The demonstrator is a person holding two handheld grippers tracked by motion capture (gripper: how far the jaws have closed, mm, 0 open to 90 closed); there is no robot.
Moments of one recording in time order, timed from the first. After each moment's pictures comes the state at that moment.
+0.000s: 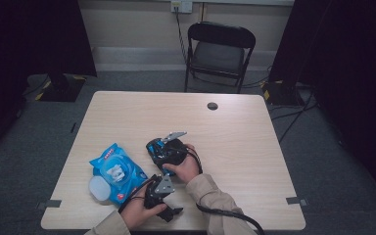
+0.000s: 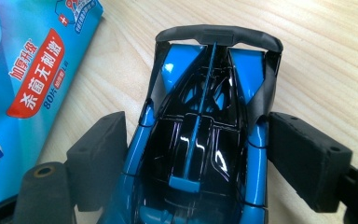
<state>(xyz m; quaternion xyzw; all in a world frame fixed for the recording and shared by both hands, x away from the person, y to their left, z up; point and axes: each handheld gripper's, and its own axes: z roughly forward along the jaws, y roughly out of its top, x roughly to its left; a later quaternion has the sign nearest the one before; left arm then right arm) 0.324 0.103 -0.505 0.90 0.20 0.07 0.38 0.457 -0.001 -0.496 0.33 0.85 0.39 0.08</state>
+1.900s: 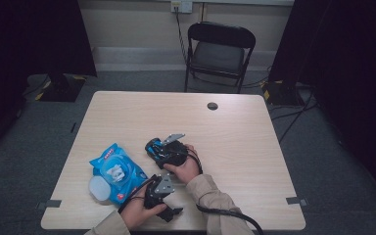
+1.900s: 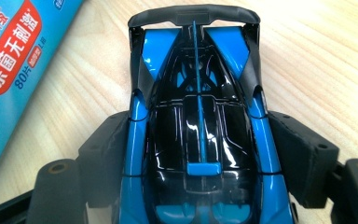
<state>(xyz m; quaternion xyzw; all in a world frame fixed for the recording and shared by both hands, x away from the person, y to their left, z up) 0.324 0.103 -0.505 0.90 0.20 0.07 0.37 0.456 -0.002 -0.501 0.31 0.87 0.37 0.11</state>
